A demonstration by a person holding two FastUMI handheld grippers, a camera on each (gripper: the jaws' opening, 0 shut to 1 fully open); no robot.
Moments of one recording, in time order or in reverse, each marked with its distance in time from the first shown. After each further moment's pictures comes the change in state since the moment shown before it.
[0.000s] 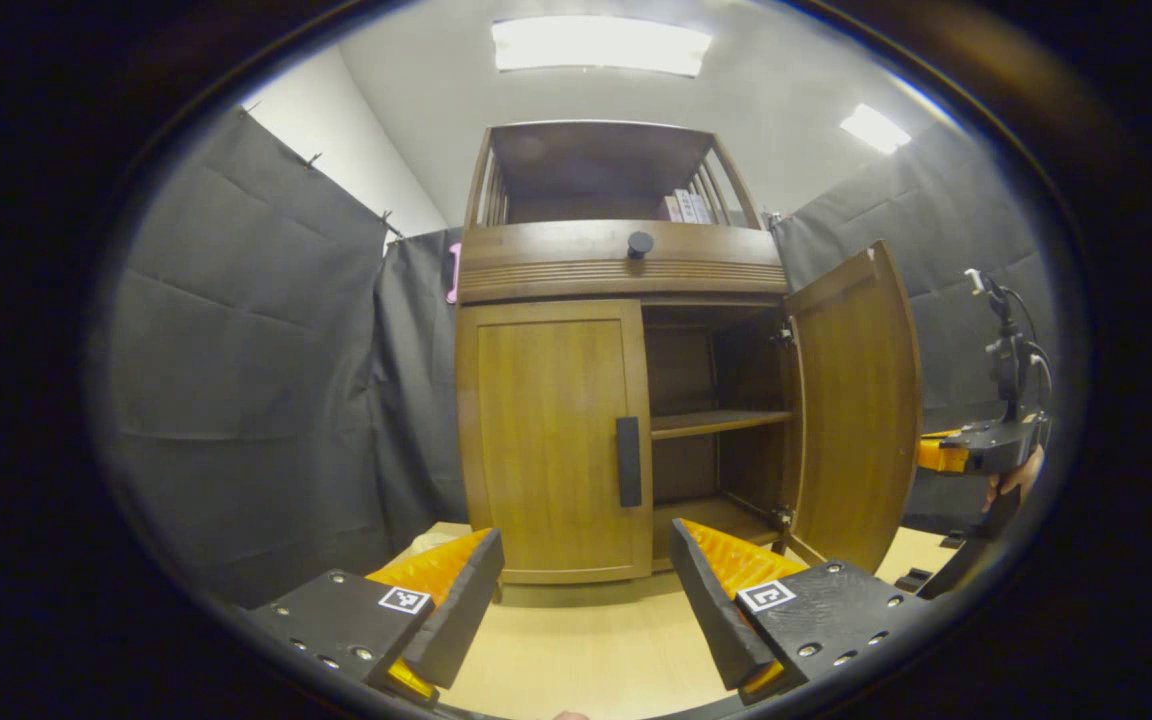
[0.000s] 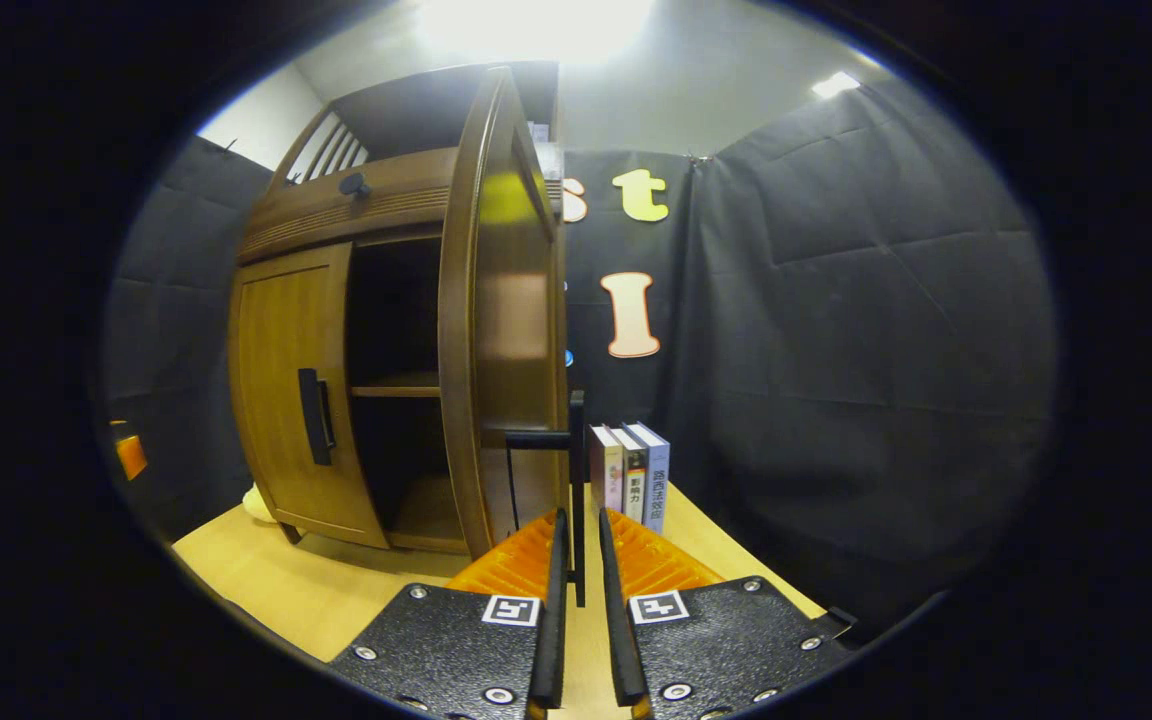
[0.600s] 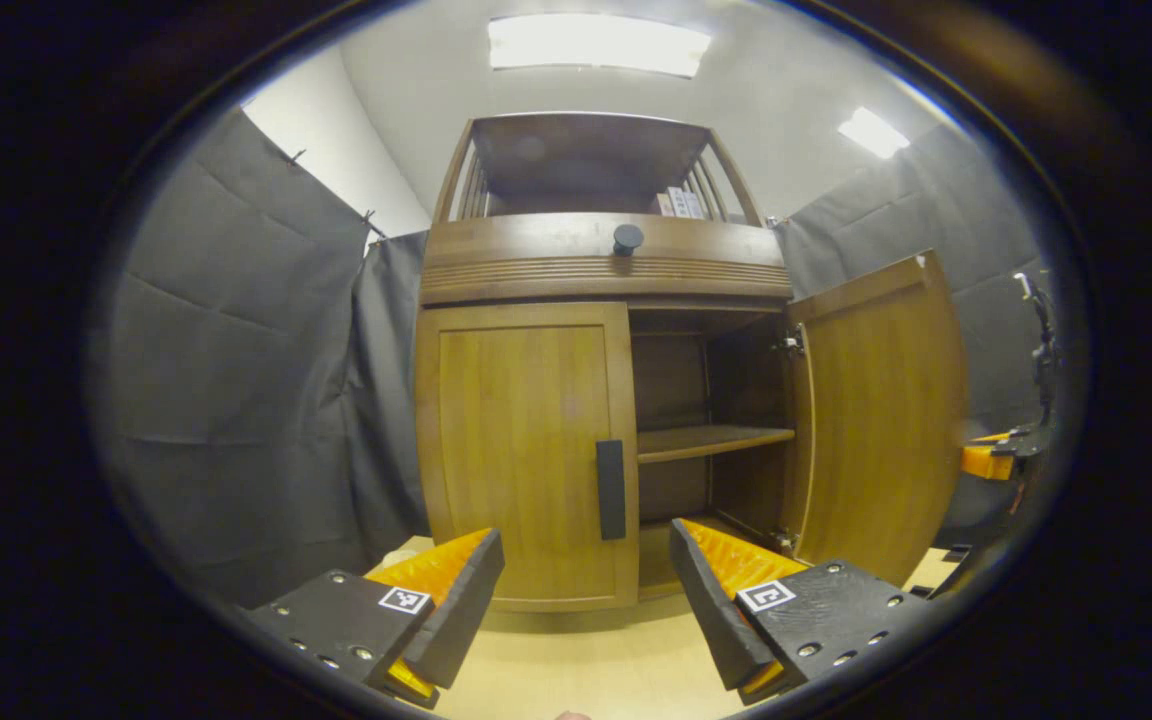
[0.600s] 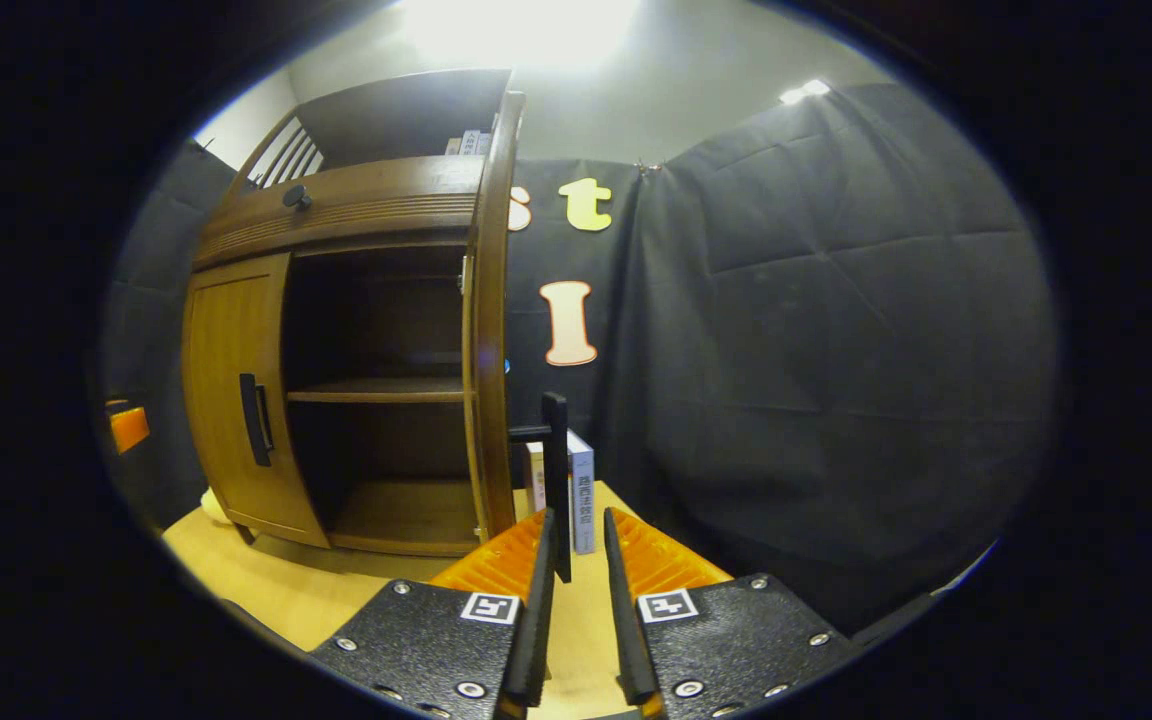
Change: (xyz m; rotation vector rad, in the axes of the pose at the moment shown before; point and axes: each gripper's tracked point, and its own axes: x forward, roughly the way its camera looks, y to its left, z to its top) left arm 0.092 -0.013 0.018 0.000 -0.030 -0.034; right arm -0.018 -0.077 0.010 0.000 -0.040 -0.157
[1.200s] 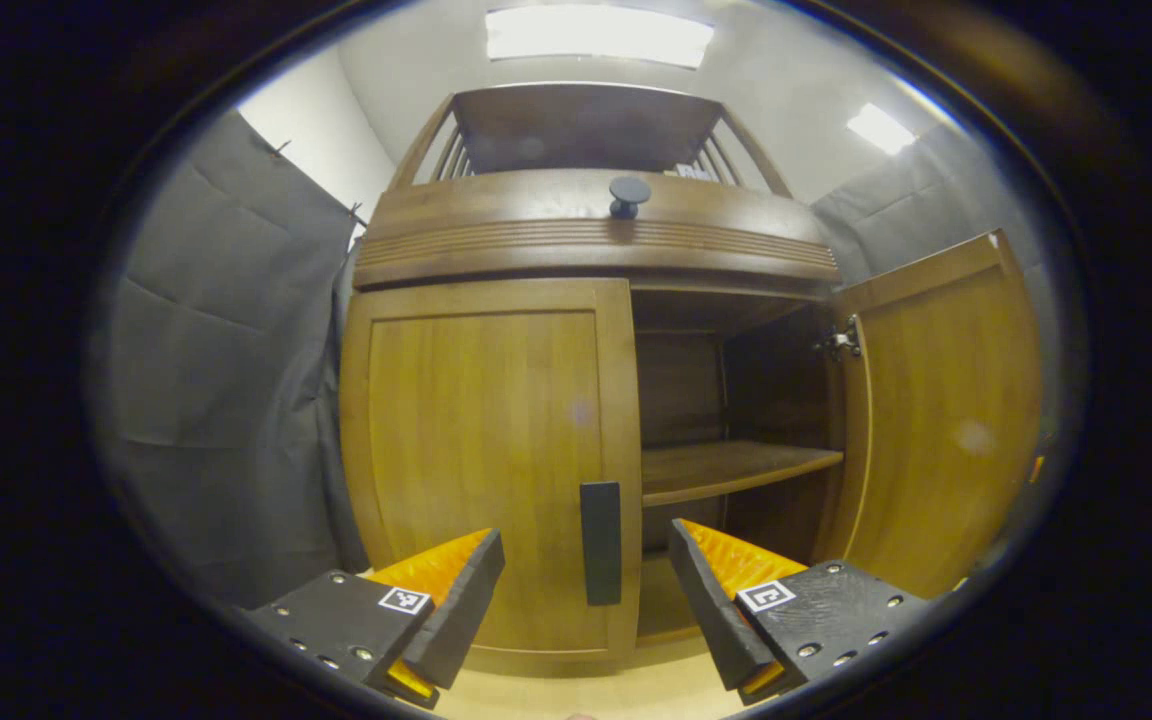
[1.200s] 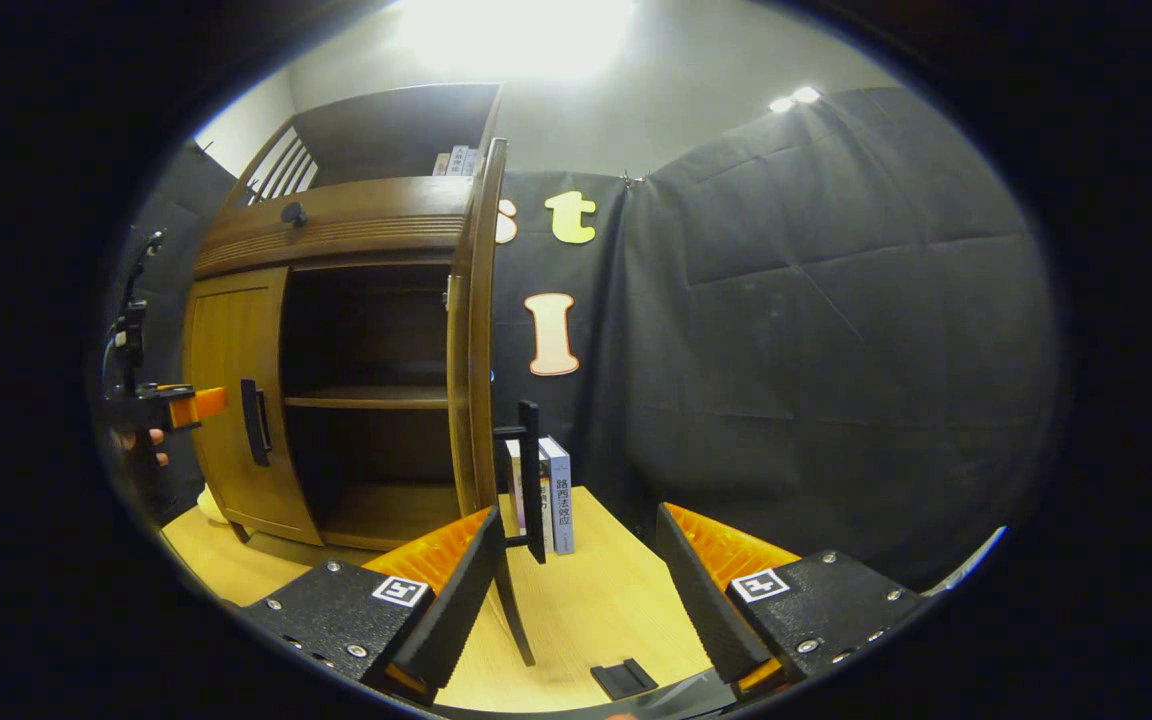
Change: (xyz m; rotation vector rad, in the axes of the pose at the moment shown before) left arm 0.162 -0.029 -0.012 -0.011 0.007 0.010; right arm -0.029 -0.006 0.006 -0.007 -0.035 -0.009
